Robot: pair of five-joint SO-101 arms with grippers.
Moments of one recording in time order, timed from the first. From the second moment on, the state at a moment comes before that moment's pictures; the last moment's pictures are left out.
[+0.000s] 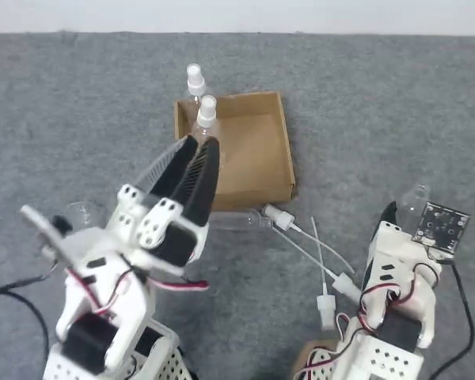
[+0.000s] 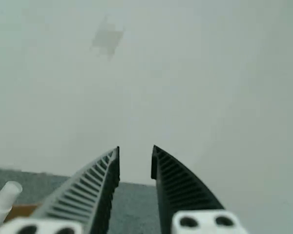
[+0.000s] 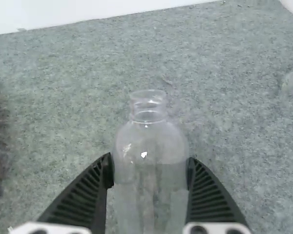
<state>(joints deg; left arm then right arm) 22.6 -89.5 61.8 31.6 32.8 18.5 -102.8 89.3 49.5 0.0</state>
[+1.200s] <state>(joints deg) 29.6 -42.9 43.2 51.7 44.1 18.0 -102.8 89.3 49.5 1.2</state>
